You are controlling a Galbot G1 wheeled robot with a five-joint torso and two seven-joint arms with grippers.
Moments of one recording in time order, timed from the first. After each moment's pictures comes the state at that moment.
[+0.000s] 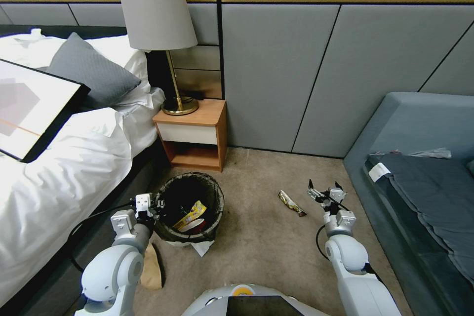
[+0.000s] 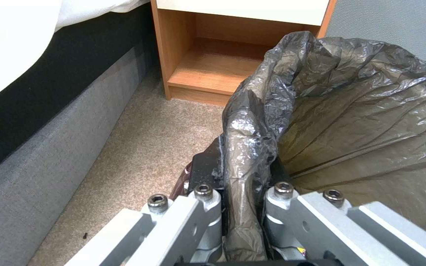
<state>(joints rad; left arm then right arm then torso) 1.57 -1.41 -0.76 -2.36 -0.34 0.72 -0.09 -1.44 1.33 0.66 1.91 0.20 -0.06 0.15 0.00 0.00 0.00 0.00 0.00</state>
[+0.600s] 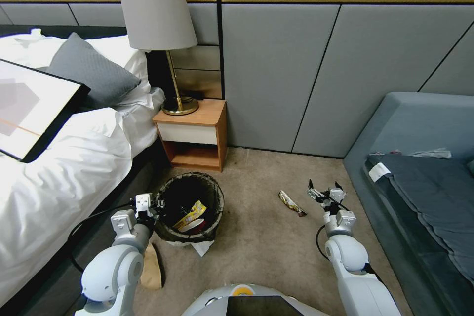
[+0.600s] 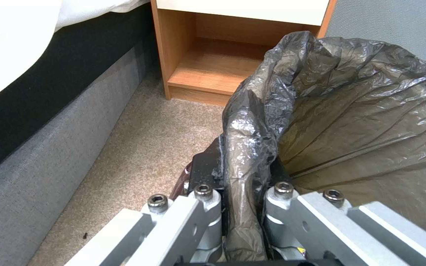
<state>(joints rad) 1.57 -1.41 -0.76 -2.36 -0.34 0.72 -0.09 -1.44 1.33 0.66 1.91 0.20 -0.06 0.15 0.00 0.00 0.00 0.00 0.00</state>
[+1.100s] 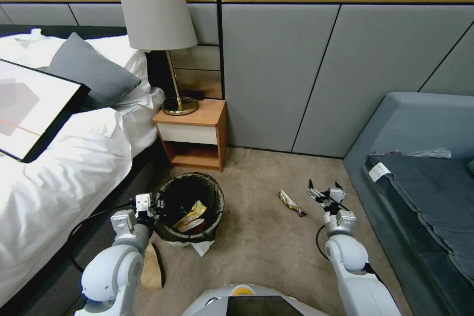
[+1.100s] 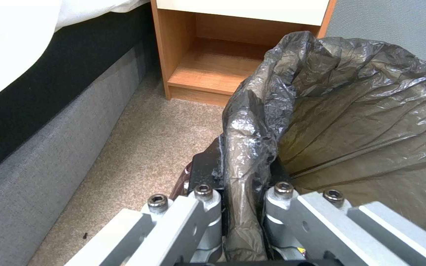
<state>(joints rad) 1.57 -1.41 -0.76 -2.36 -0.34 0.72 -0.09 -1.44 1.33 0.66 1.91 0.20 -0.06 0.15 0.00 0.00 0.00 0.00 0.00</state>
